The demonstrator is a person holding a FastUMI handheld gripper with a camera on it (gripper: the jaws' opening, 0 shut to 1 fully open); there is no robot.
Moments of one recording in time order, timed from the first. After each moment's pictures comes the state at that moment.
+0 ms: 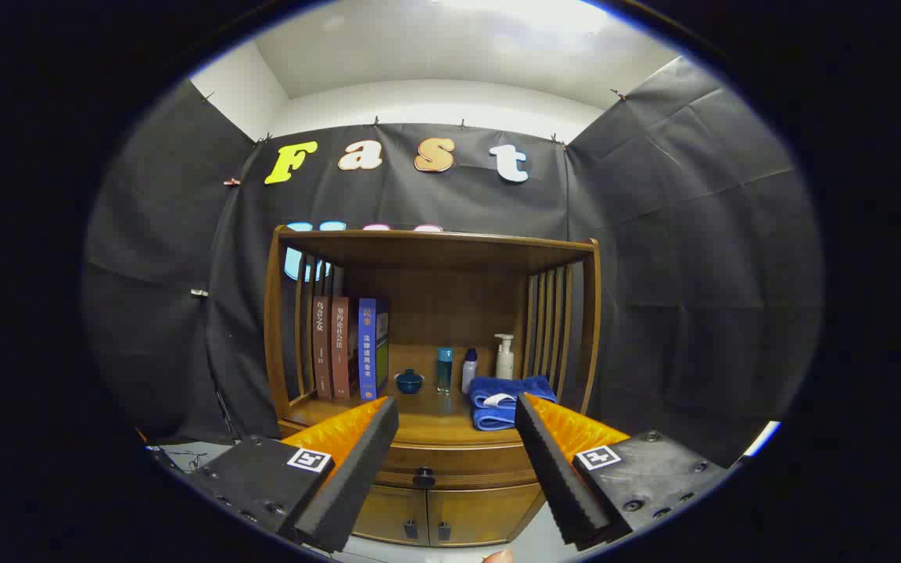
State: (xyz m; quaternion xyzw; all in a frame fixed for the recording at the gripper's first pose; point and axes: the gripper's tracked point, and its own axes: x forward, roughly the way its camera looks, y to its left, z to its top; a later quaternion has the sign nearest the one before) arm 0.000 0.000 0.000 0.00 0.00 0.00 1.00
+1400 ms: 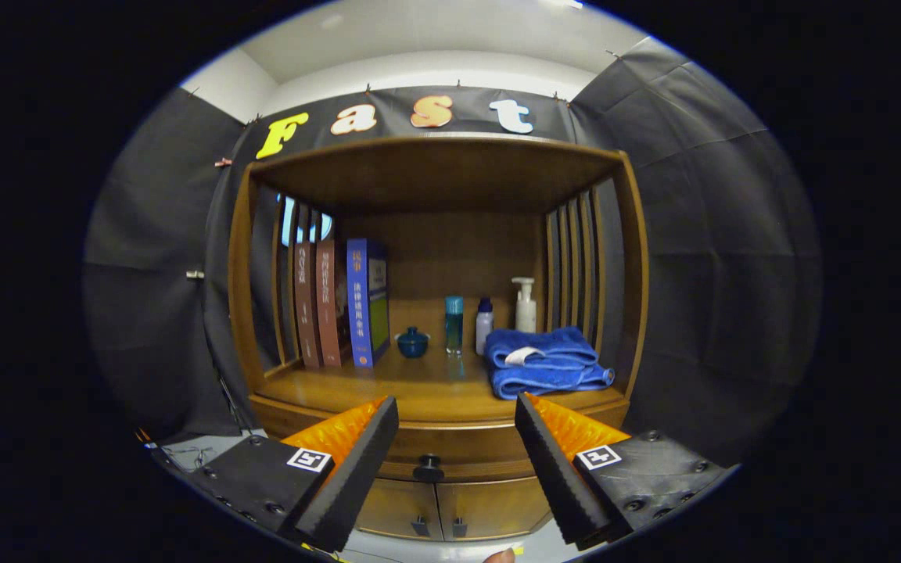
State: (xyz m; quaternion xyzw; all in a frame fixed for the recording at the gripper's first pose) arm 0.091 0.014 -0.130 0.02 0.07 0.02 1.00
